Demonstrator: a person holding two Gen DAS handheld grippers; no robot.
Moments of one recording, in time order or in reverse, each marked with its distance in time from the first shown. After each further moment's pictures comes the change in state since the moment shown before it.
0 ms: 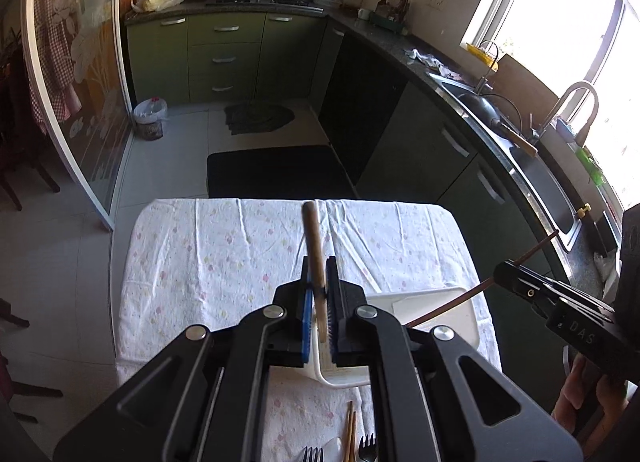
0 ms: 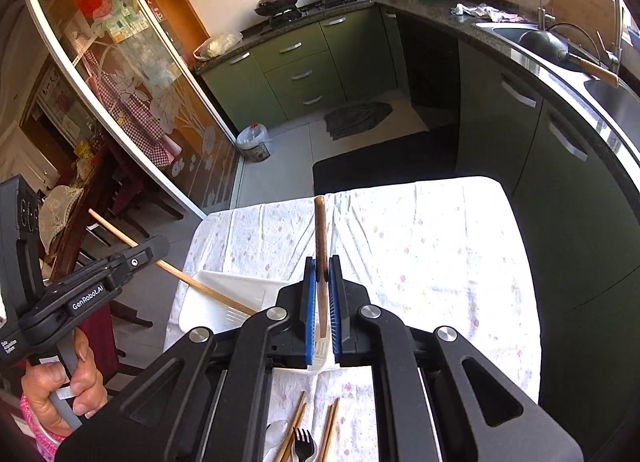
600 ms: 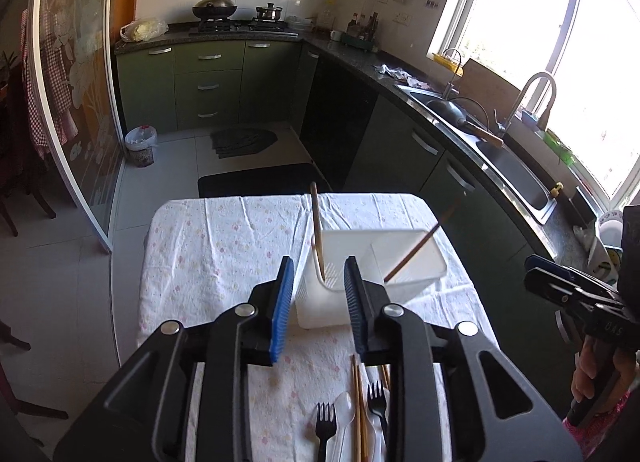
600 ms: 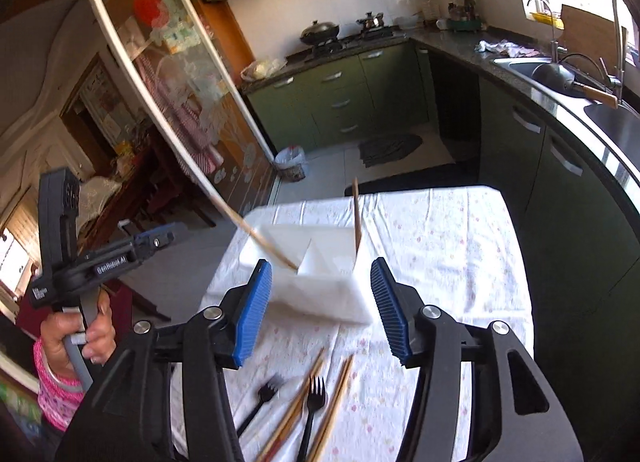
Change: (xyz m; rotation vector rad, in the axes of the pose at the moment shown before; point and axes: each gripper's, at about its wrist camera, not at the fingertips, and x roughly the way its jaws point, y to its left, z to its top) left arm -0.081 0.006 -0.072 0.097 -0.094 -0.063; right arm -0.090 0.001 -0.089 -0.113 -0.089 0.117
